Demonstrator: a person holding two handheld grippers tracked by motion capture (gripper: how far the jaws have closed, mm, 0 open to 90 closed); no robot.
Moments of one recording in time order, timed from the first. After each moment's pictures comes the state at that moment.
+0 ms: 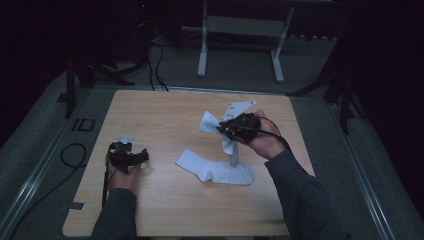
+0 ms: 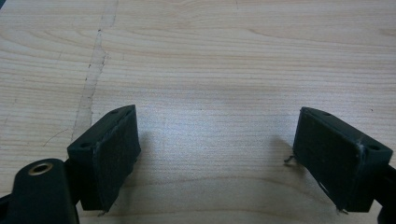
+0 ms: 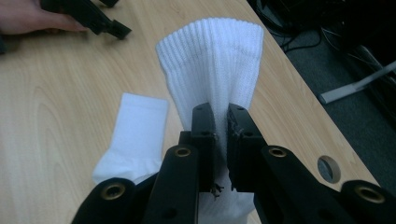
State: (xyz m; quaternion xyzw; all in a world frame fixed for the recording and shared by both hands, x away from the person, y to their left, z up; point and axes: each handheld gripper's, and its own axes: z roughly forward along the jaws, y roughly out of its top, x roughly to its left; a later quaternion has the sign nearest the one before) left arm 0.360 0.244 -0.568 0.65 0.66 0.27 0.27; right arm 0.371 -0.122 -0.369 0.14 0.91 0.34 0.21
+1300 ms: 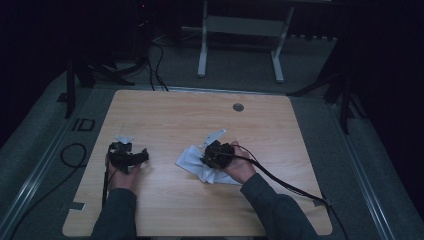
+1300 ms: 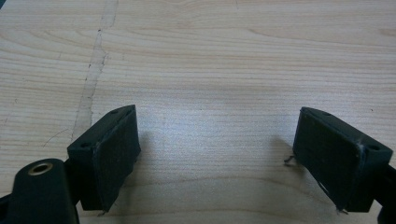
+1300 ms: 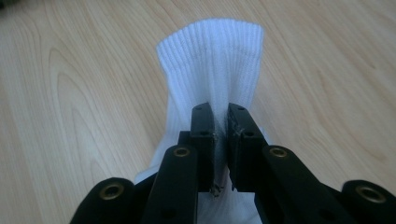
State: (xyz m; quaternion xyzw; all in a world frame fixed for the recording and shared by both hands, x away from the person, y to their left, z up) left arm 0.360 0.244 -0.568 0.65 0.66 0.27 0.27; right arm 0.363 -0.074 -0.484 0.20 0.93 0.29 0.10
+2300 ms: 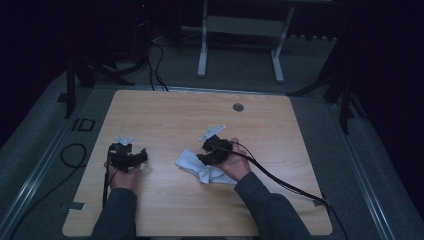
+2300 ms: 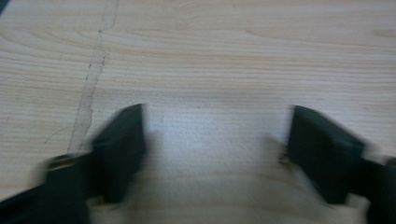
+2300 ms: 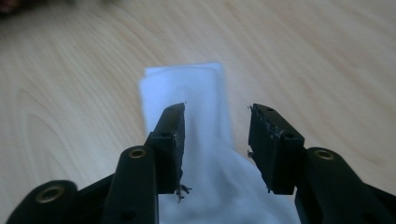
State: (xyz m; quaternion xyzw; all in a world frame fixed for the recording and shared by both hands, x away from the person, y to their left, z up) left arm 0.353 0.240 -0.567 0.65 0.65 0.28 0.28; right arm 0.377 -0.068 -0.487 0.26 0.91 0.31 0.12
